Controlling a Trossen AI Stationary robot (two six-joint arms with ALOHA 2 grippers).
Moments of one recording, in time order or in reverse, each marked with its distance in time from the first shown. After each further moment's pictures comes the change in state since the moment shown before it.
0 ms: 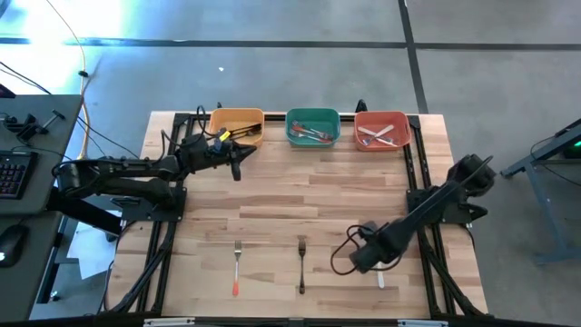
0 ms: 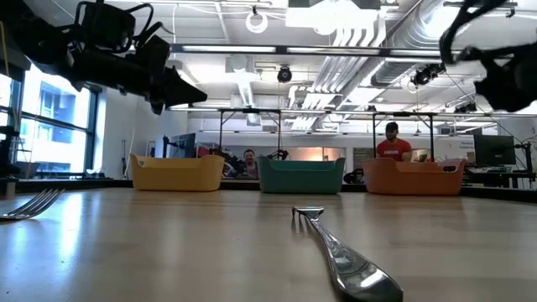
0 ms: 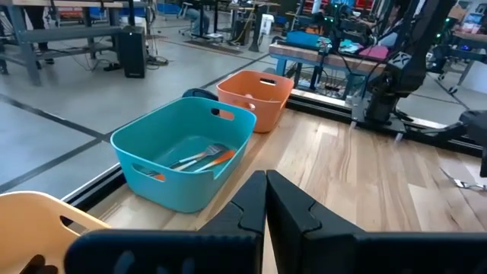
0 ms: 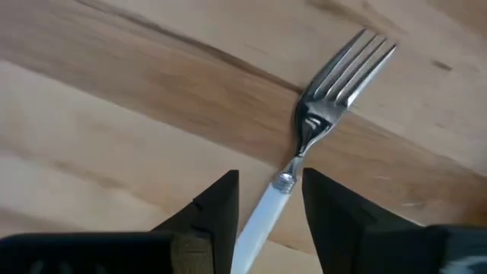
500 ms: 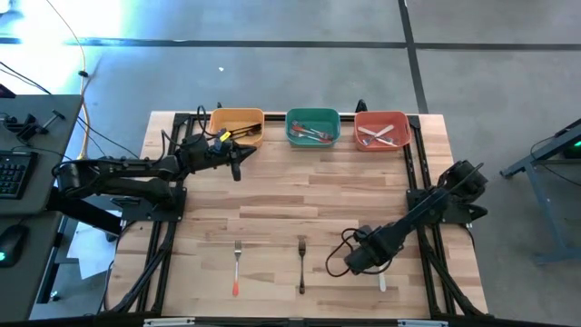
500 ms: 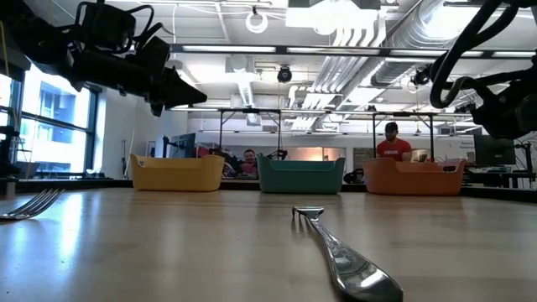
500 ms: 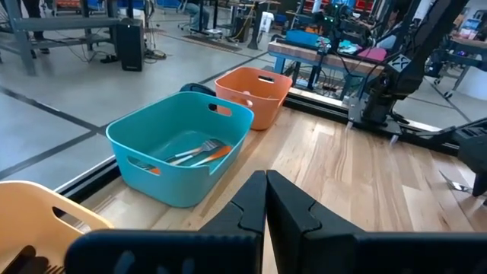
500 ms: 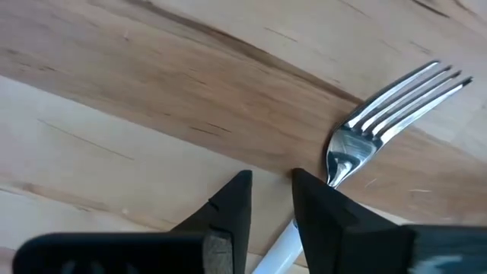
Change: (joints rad) left arm -0.002 0.001 0.000 -0.009 0.005 -0.035; right arm -0.010 0.125 0.004 0.061 -0.048 -0.029
